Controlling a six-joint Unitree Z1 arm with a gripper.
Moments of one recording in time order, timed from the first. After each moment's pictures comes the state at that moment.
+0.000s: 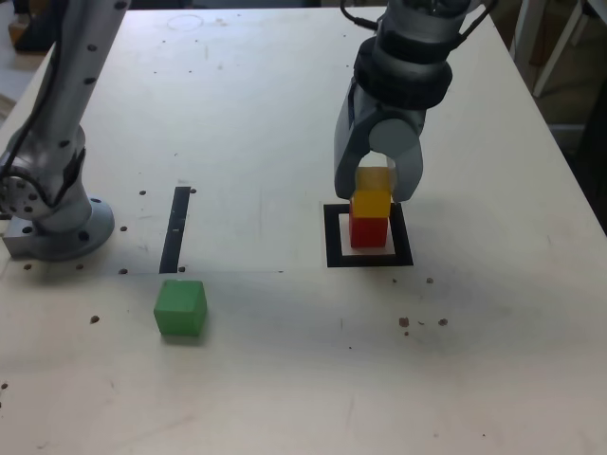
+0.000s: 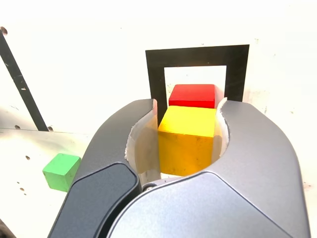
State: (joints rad) arm -0.06 2.14 -1.84 1.48 0.07 -0.05
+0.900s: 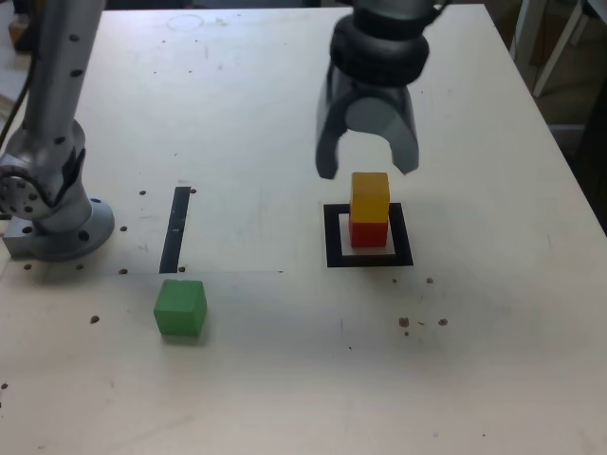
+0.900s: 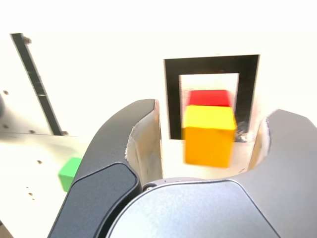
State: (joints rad) arm -0.06 2.03 -1.74 1.47 0.11 -0.05
